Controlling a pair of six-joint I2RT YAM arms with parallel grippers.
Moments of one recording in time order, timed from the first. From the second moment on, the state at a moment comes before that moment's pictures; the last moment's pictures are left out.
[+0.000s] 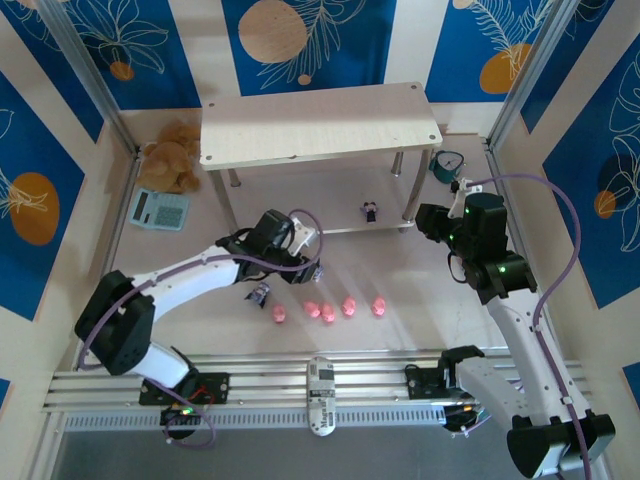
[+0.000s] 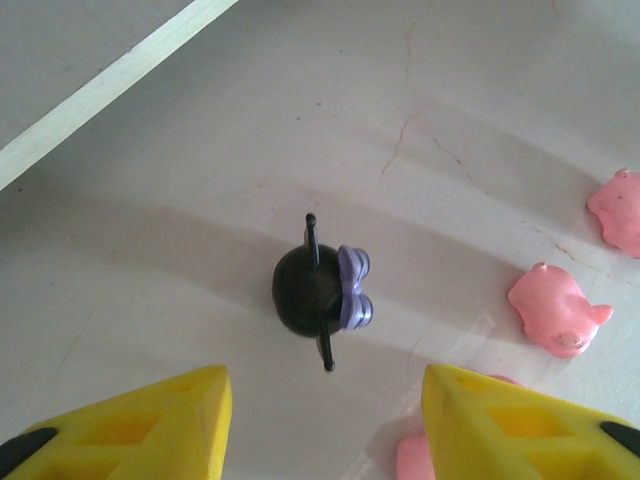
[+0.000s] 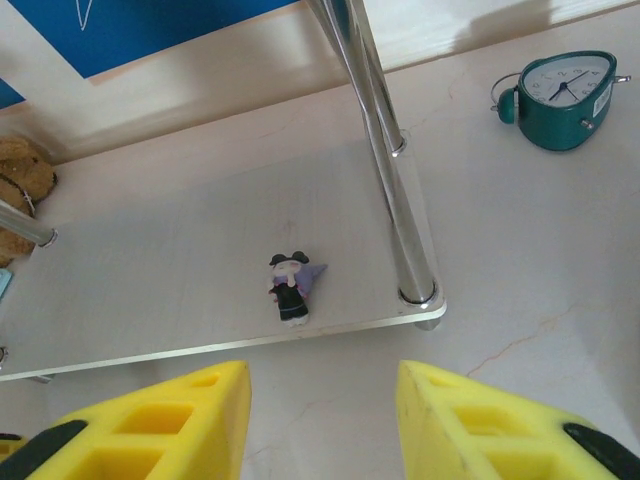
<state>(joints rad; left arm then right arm) -0.72 1.50 0.96 -0.38 0.19 -0.08 0.17 0.86 0.93 -0.57 -0.05 0.35</state>
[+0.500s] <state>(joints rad) -0.73 1.67 1.07 -0.39 0.19 -0.04 0.17 0.86 0.93 -0.57 -0.05 0.35</state>
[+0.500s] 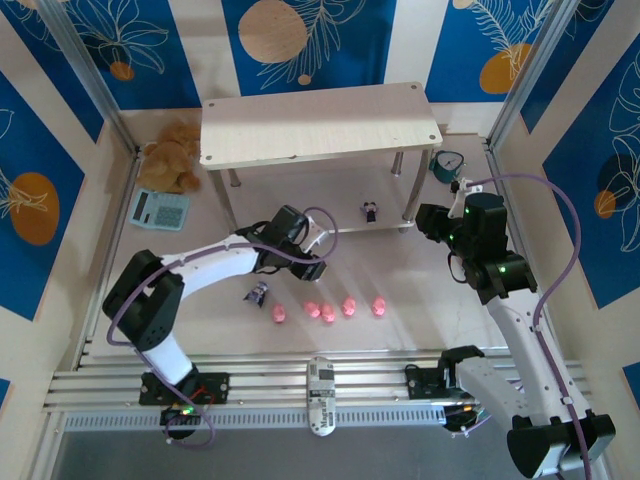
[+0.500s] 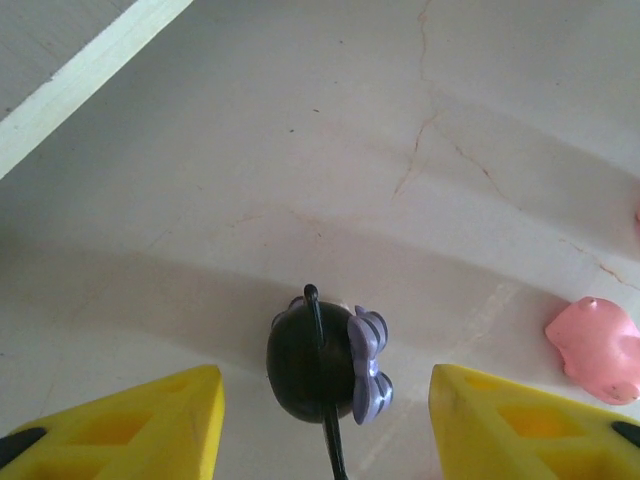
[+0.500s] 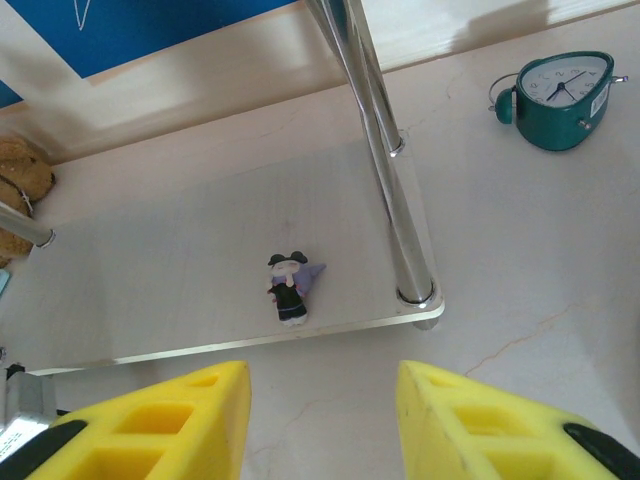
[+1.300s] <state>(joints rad) -0.74 1.77 1.09 -0.42 0.23 -0.02 0.15 0.86 0.93 -0.57 -0.05 0.35</state>
